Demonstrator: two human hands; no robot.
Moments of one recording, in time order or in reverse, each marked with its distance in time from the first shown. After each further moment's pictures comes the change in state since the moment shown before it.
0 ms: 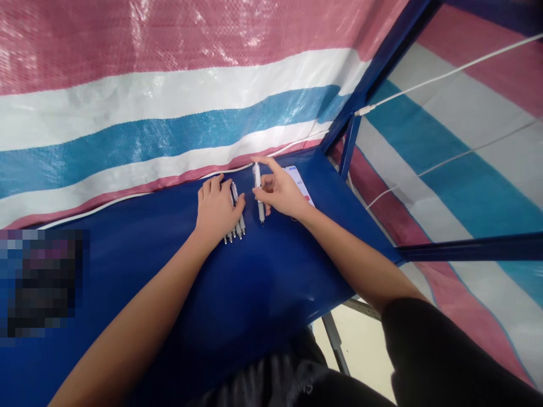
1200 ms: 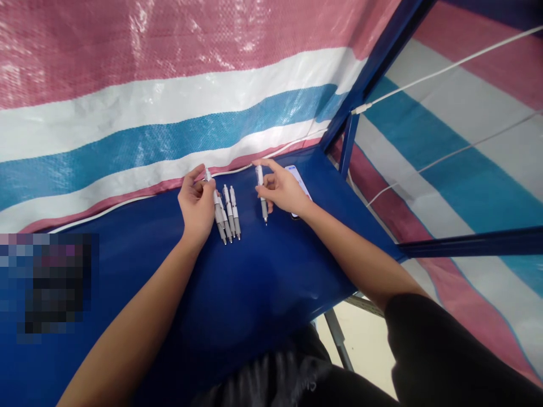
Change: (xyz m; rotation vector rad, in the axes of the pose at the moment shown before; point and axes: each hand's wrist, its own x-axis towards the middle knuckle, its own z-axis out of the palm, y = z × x) left_hand 0.011 -0.033 0.003 -0.997 0.399 -0.257; right_hand 0.003 0.001 -0.005 -0.037 0.037 0.051
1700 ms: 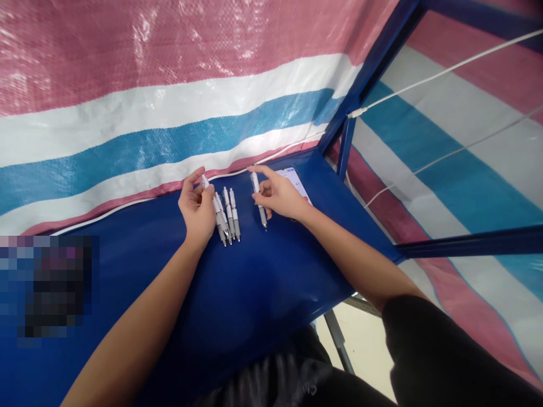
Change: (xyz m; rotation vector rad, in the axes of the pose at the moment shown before) left_hand -0.007 0.010 0.000 0.025 -0.019 0.096; right_hand -0.009 -0.013 0.002 -0.147 -0.079 0.034
